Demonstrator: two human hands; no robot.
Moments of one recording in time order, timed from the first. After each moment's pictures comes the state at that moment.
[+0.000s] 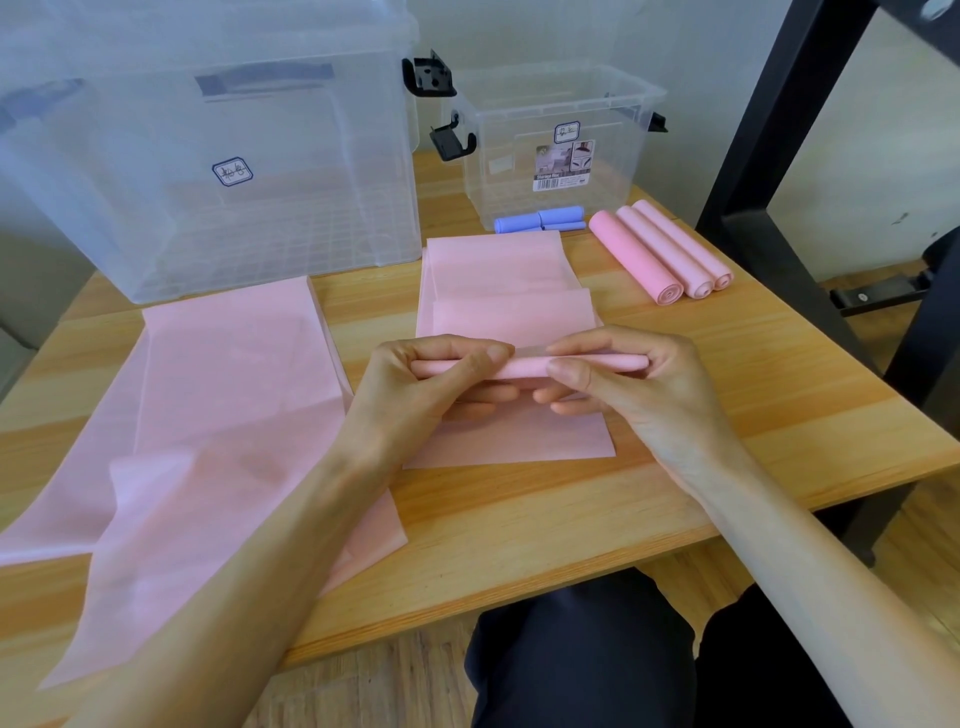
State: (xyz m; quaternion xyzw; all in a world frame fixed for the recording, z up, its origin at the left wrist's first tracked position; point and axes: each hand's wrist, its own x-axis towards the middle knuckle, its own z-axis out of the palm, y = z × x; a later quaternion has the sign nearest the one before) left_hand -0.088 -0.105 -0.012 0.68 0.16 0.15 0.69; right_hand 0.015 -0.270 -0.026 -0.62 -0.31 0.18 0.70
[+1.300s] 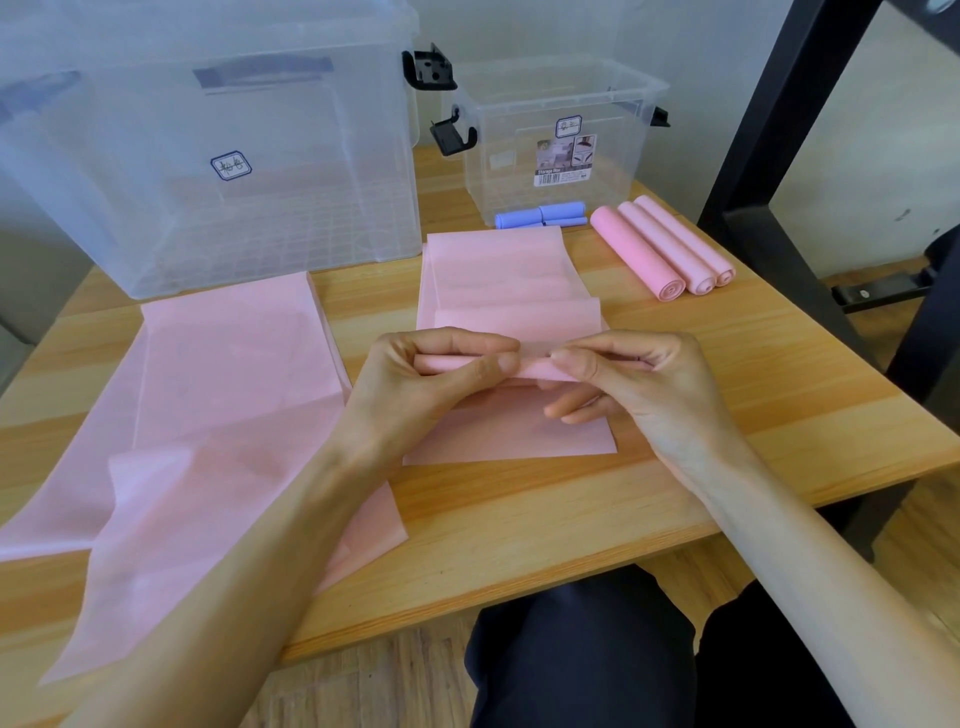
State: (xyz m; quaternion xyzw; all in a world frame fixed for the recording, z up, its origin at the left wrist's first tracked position) left_hand -0.089 -0.103 -0.012 0.70 0.15 0.17 0.67; right_hand 0.014 -0.269 -0.024 -0.65 -0.29 0.19 0.68
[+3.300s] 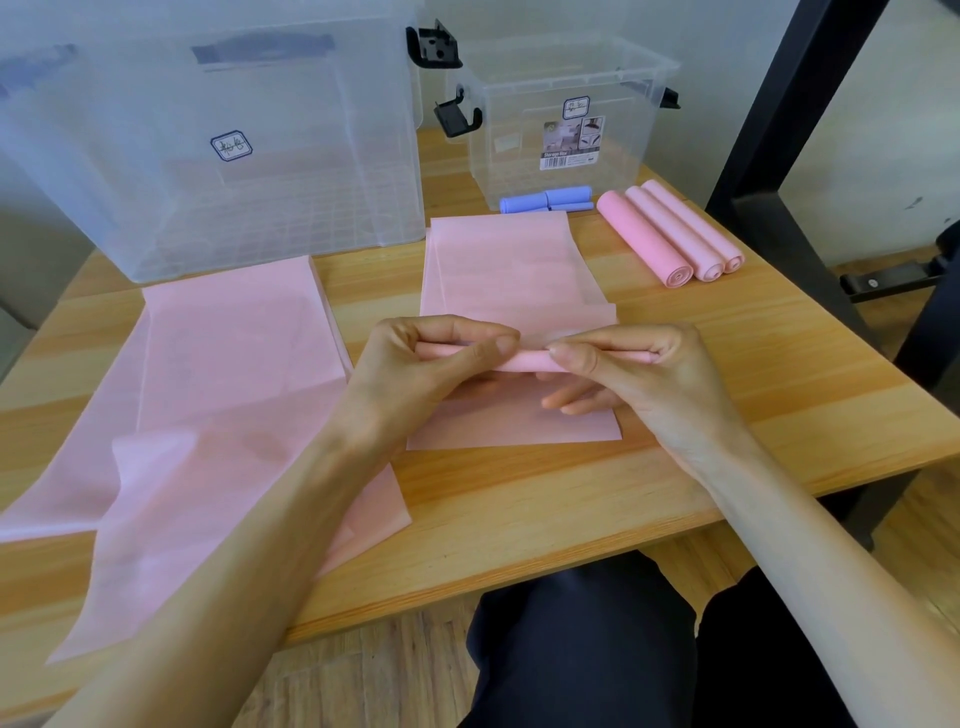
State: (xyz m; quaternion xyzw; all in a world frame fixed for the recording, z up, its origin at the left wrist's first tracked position) left_hand -0.090 -0.100 -0.012 0.71 0.17 0.15 0.67; right_hand 0.013 -0.270 -0.026 -0.65 -0.30 0.20 0.67
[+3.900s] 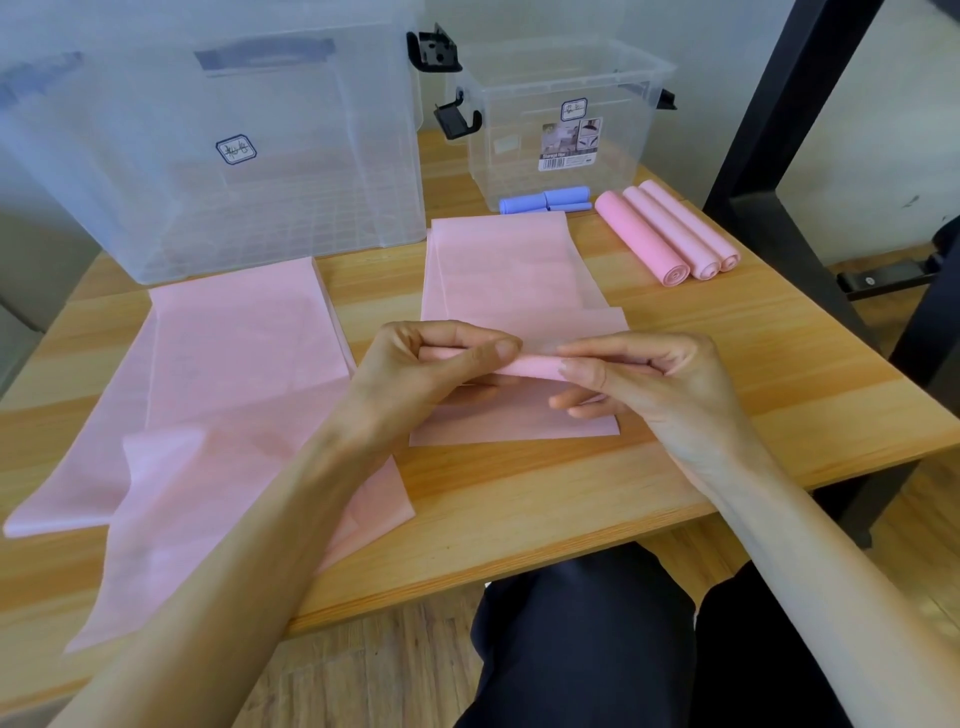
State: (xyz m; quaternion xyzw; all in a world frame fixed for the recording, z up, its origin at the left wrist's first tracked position) left_hand -0.094 -0.099 -0.010 0.72 0.15 0.12 0.67; right_hand 0.005 -0.279 -0.025 -0.63 -0.28 0.20 0.69
